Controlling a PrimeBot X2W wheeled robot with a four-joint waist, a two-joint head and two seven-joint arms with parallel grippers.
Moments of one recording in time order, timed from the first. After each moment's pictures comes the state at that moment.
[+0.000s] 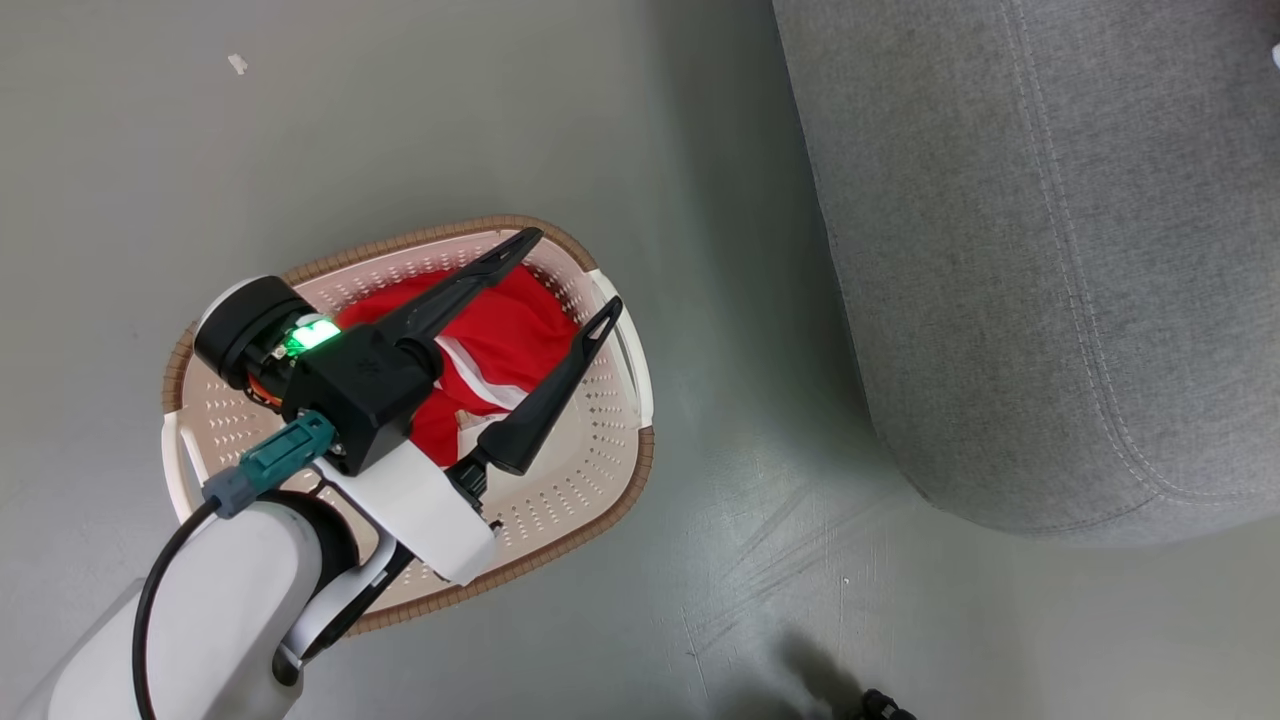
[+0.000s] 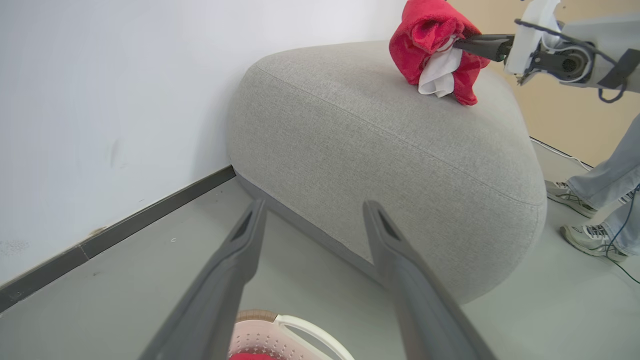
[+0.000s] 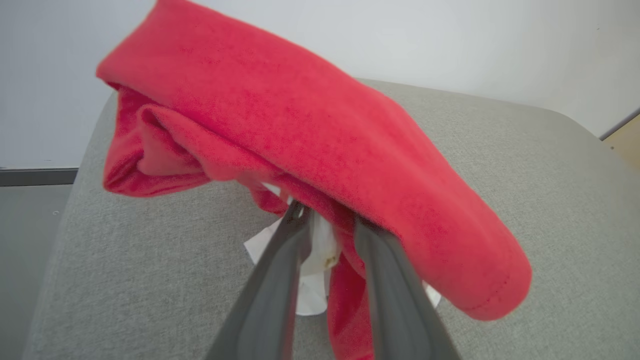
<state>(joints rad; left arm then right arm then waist) -0.57 0.42 -0.60 -0.27 -0.50 -0.04 0.09 -0.81 -0.41 -0.16 0.65 0.10 0.12 -0.26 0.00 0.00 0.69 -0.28</state>
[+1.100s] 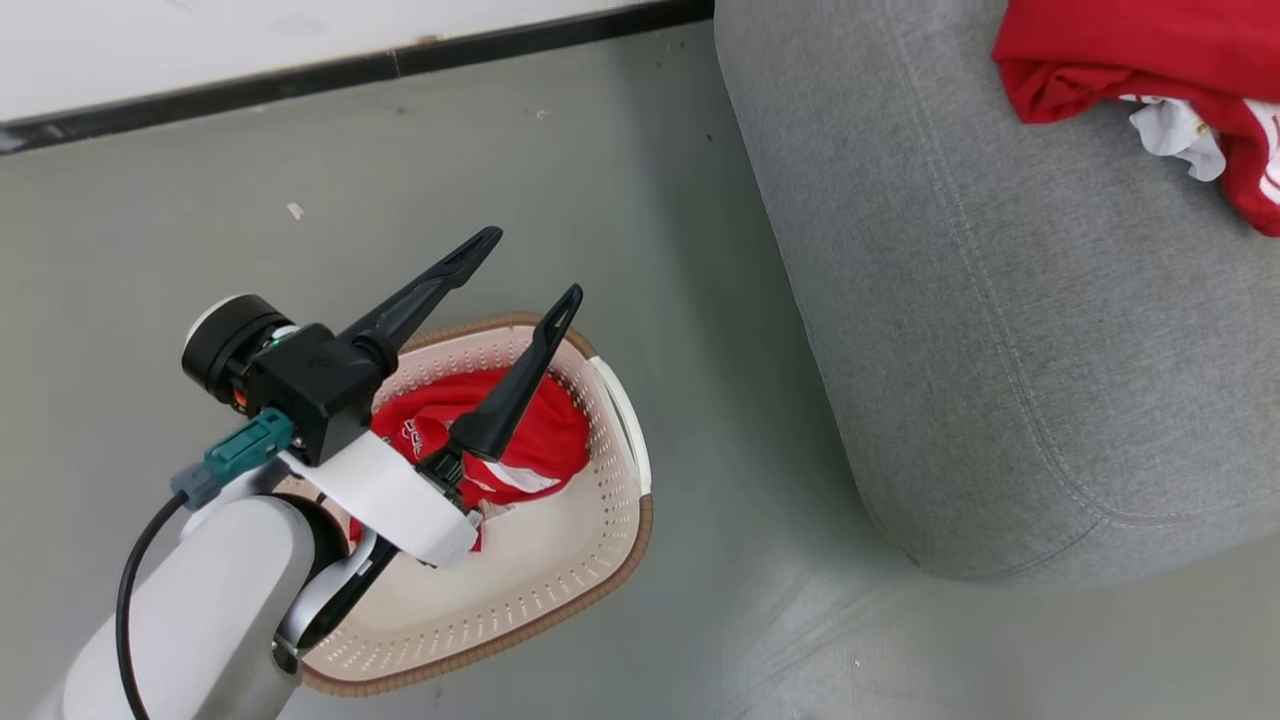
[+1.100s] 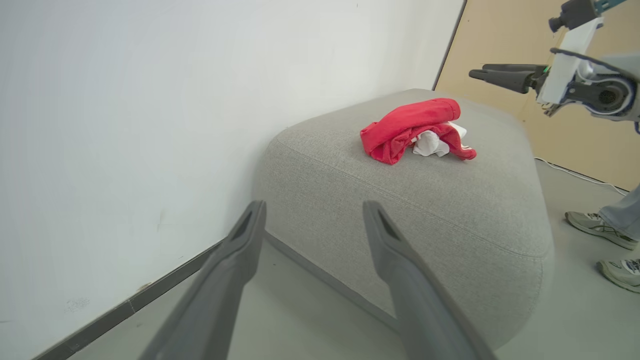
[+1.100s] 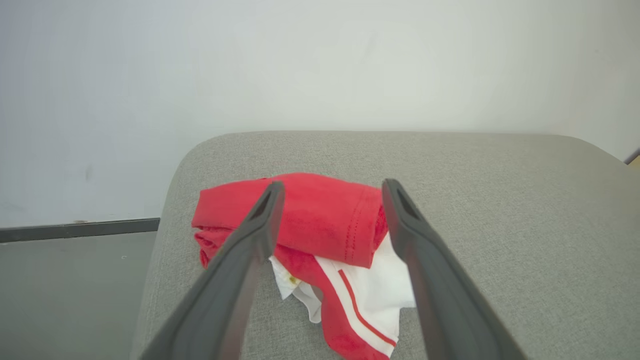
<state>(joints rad) -0.55 0.38 -0.57 -0.14 -0.53 -0.06 -0.04 -0.75 -0.45 0.02 0.60 0.29 0.12 -0.26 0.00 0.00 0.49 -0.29</state>
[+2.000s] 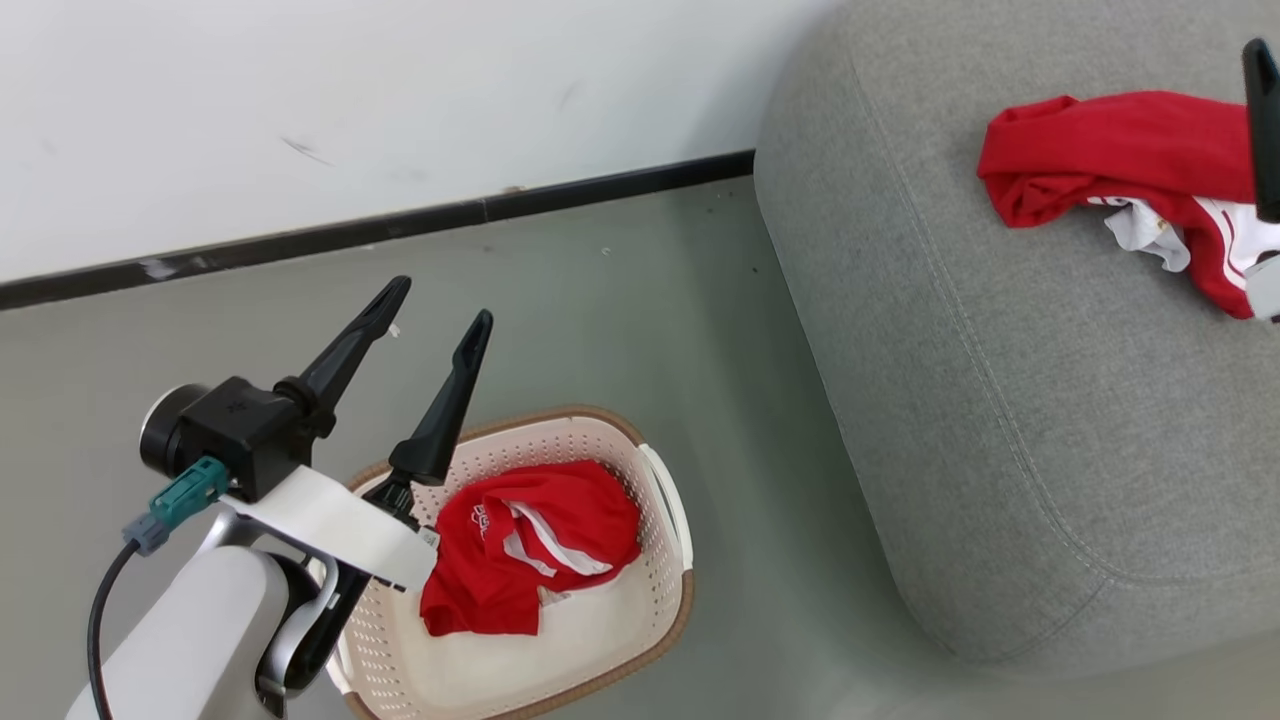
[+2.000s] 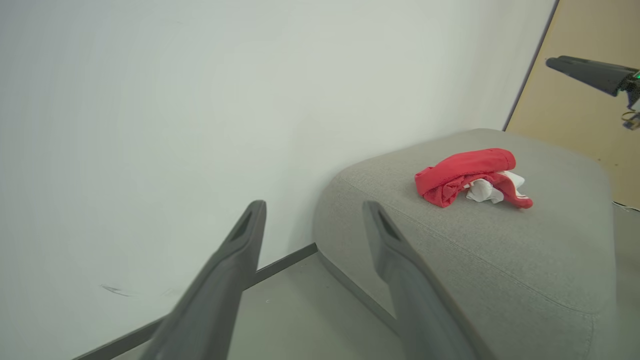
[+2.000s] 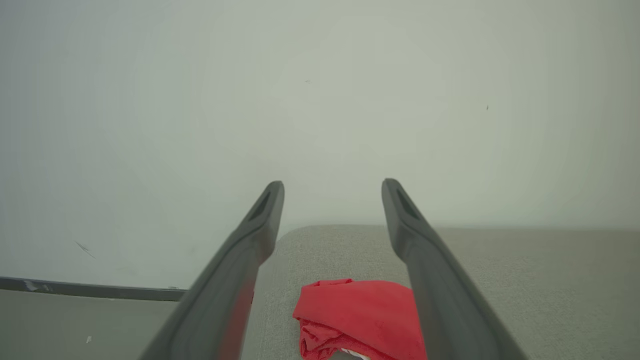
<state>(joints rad) -0.43 0.36 -0.49 -0.03 -0.58 0.00 -0.15 -0.67 -0.46 0.11 0.39 0.35 0.12 -0.26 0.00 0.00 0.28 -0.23</state>
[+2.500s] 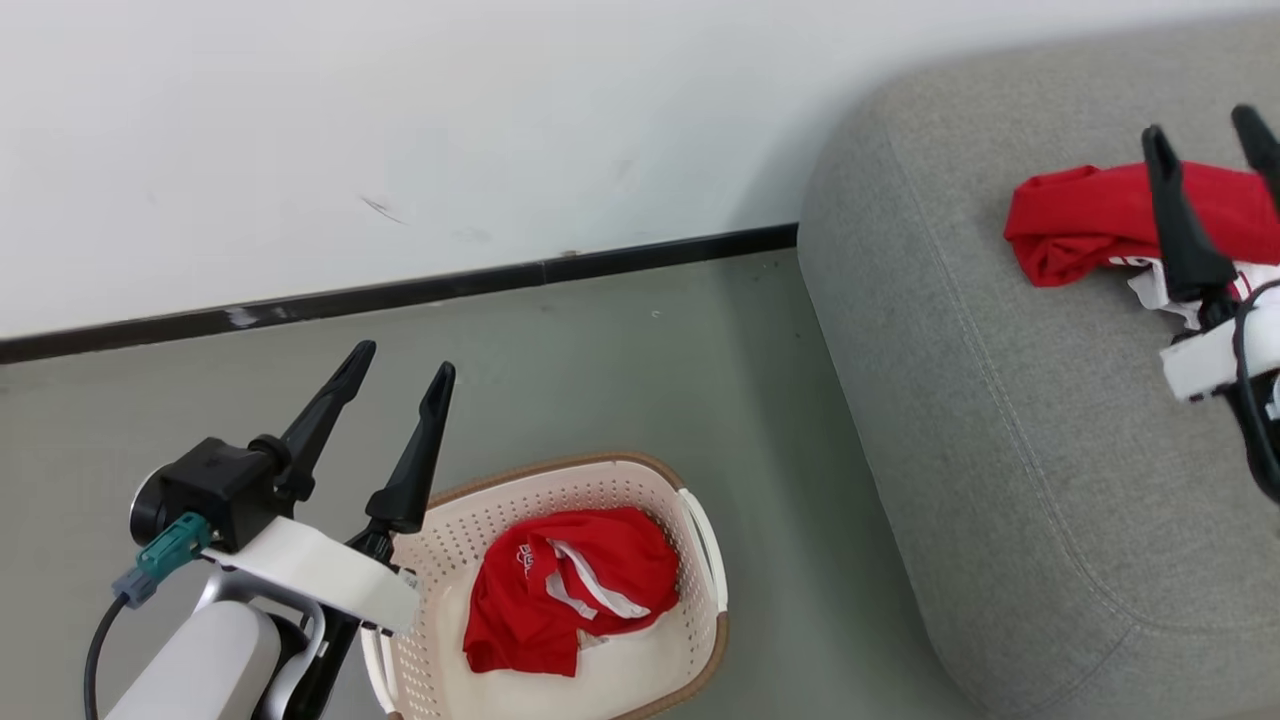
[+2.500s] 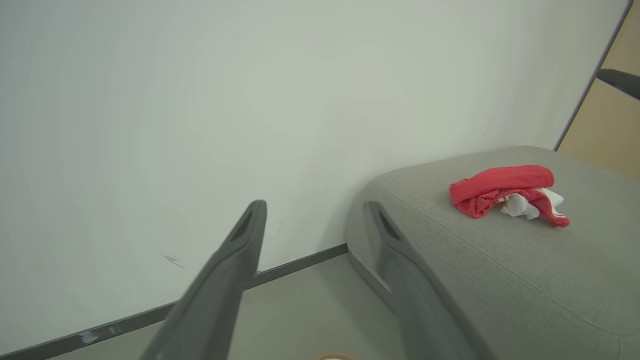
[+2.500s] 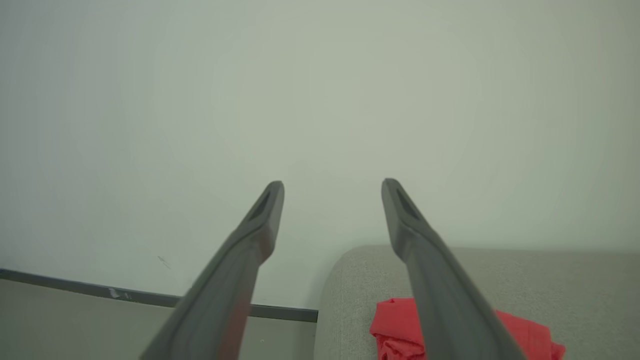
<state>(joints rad) -0.33 0.34 -0.46 0.01 -0.63 0.04 -0.19 -0.55 -0.40 0.12 0.26 0.36 0.12 -0.26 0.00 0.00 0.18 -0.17</state>
